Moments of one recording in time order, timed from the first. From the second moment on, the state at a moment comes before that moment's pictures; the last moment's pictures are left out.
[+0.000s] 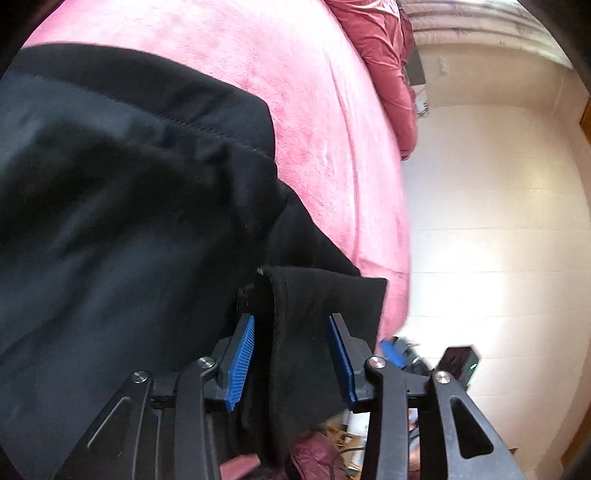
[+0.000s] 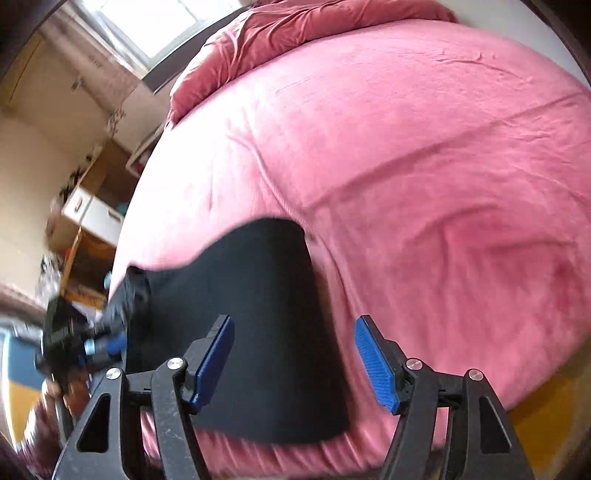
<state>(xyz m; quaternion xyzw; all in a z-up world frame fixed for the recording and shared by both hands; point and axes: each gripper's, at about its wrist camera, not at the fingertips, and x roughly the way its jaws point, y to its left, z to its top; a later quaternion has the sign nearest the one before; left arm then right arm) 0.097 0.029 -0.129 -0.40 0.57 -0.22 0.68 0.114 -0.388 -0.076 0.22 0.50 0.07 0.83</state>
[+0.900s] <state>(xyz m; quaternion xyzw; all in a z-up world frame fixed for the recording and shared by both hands) 0.081 -0.045 -0.099 -0.17 0.56 -0.17 0.79 0.171 -0.345 -0.120 0.13 0.50 0.05 0.86</state>
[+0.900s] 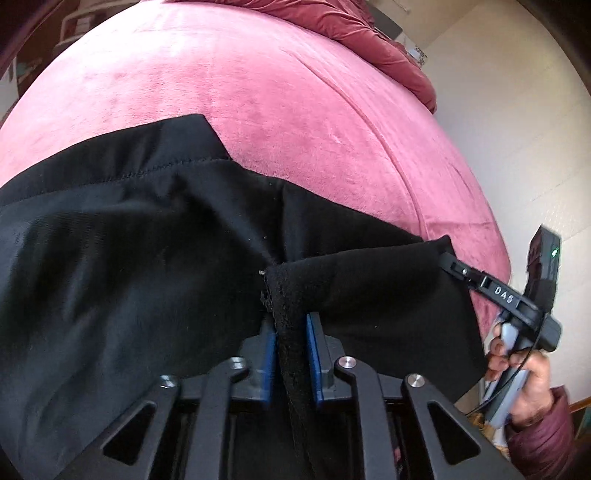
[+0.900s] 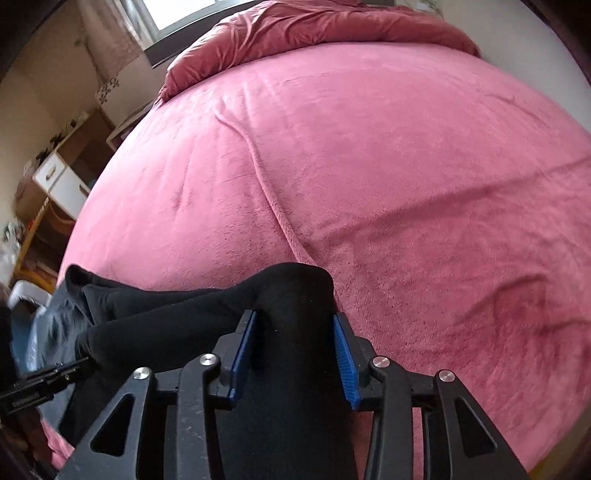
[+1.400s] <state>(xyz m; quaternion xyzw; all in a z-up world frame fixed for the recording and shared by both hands) 0.028 0.015 -0.033 -0.17 0.50 -0.06 0.85 0.124 -0.345 -0.079 0.09 0.48 -0.02 0.88</state>
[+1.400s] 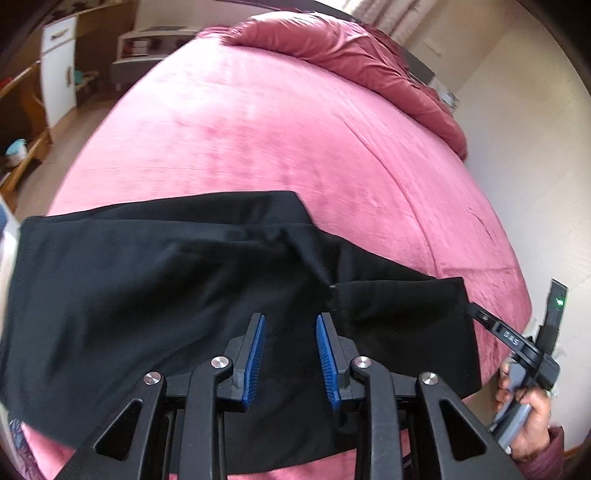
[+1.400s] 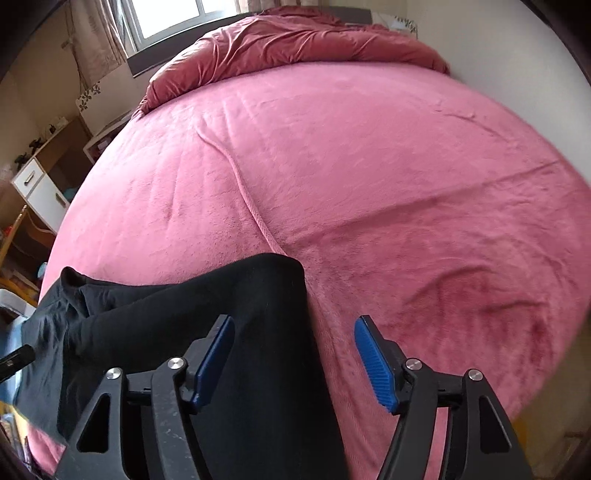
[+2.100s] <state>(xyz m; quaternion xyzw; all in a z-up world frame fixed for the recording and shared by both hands) -0.017 0.067 -0.027 -0.18 0.50 0.00 0.85 0.093 -0.184 -0.093 0.01 0.53 0.20 0.82</state>
